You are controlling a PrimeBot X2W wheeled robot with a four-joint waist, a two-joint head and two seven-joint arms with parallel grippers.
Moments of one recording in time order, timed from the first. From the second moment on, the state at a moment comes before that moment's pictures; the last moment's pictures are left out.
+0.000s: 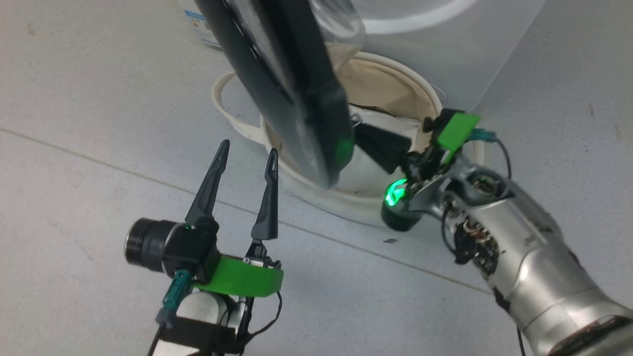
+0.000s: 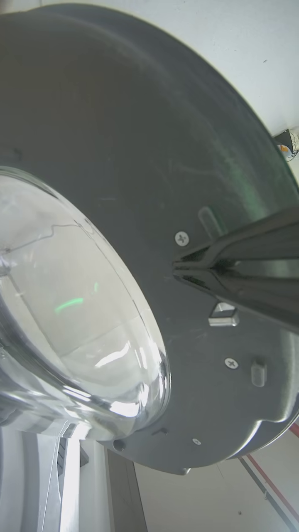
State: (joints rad) left arm -0.35 0.04 -0.34 0.08 -0.12 0.17 -0.26; right arm -0.91 -0.08 0.54 0.84 2.18 0.13 0.66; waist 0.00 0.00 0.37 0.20
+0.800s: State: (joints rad) left arm -0.25 0.04 -0.28 0.09 -0.12 0.16 -0.26; right arm -0.86 -0.17 0.73 0.61 1.99 0.13 0.25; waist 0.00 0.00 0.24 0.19
